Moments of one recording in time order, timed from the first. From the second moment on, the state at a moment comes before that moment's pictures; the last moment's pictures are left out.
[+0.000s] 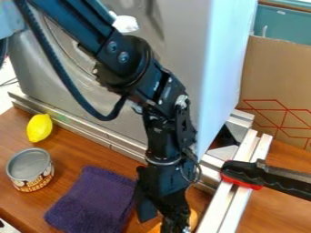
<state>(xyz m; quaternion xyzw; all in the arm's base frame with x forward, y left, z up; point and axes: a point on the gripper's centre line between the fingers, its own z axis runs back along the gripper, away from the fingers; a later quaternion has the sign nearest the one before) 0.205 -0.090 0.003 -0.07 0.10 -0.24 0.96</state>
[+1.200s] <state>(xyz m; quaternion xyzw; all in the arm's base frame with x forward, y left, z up) 0.213 -0.095 -0.031 -0.02 0.00 -0.26 0.96</state>
